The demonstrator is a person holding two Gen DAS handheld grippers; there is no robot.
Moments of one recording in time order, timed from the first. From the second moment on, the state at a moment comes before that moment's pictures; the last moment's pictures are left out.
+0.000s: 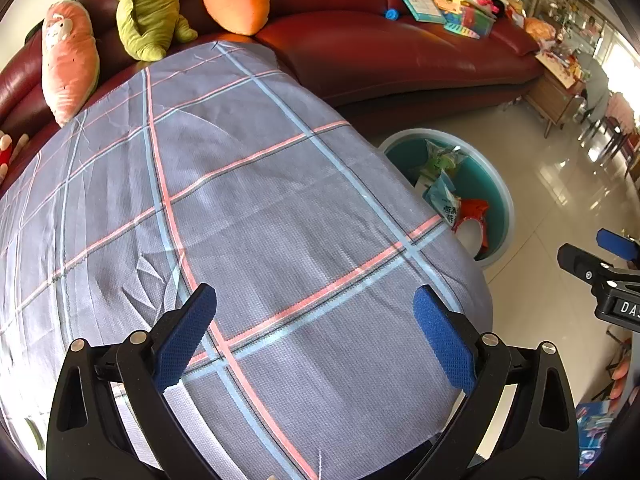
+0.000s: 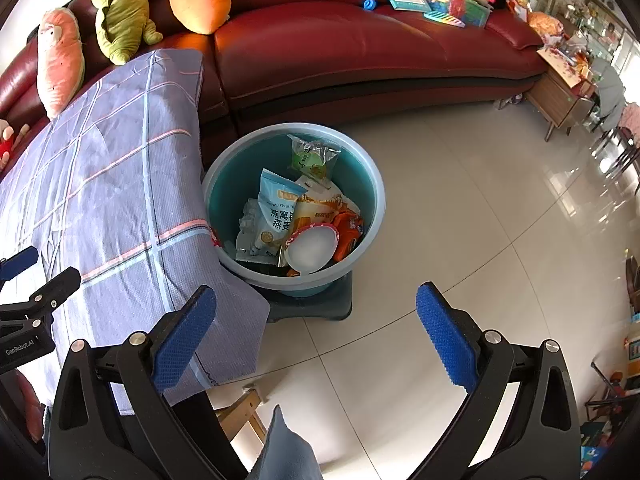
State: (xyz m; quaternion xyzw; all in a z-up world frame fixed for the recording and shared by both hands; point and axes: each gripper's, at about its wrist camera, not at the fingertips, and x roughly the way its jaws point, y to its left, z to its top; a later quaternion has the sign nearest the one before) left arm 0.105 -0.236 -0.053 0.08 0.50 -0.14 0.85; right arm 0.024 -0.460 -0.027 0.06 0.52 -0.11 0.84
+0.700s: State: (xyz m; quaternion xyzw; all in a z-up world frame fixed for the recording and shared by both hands) left arm 0.108 -0.234 -0.056 0.07 0.51 -0.14 0.85; right arm 0.031 -0.460 -0.025 0.06 0.52 -0.11 0.84
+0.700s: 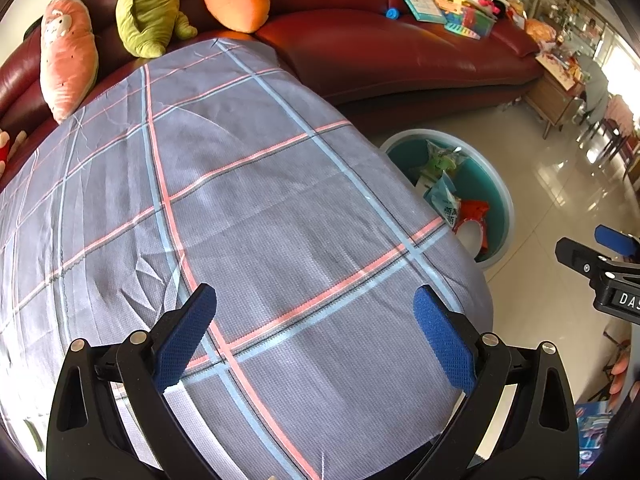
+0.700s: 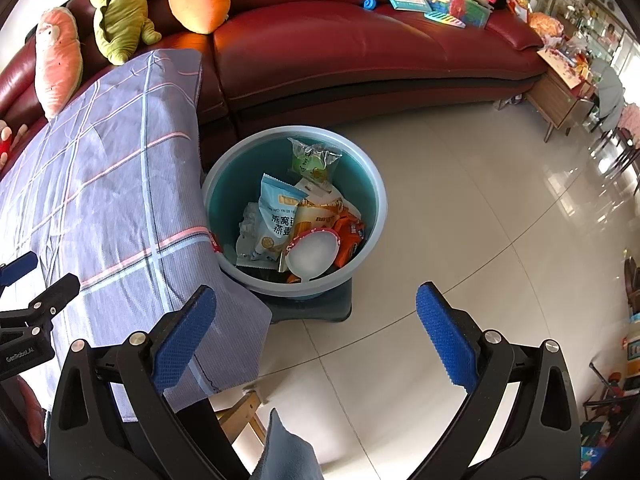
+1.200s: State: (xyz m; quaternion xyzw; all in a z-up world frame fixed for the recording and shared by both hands) left arm 0.118 -0.221 -0.058 0.07 0.50 -0.13 0.85; right arm 0.047 -0.452 -0.027 0.05 0.53 -0.11 0.84
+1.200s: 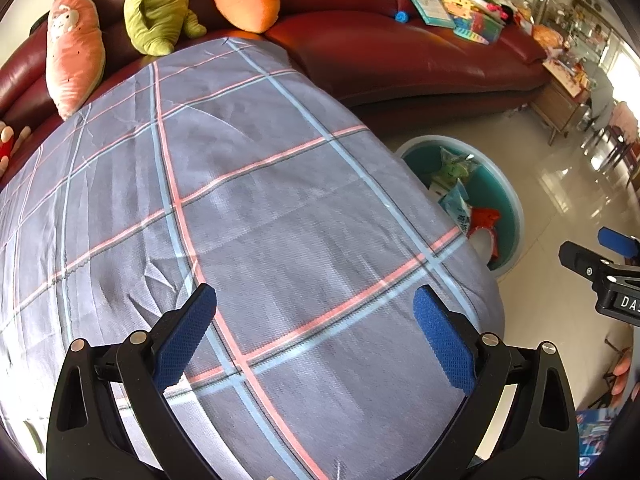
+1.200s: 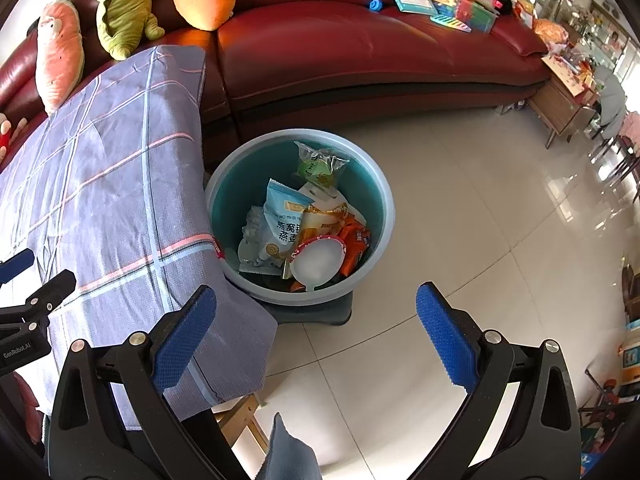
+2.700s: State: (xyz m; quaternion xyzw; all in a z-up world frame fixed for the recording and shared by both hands) left arm 0.115 0.013 -0.031 -0.04 0.45 0.05 0.89; right arm 0.103 -0.284 -0.012 0.02 0.53 -0.01 0.85
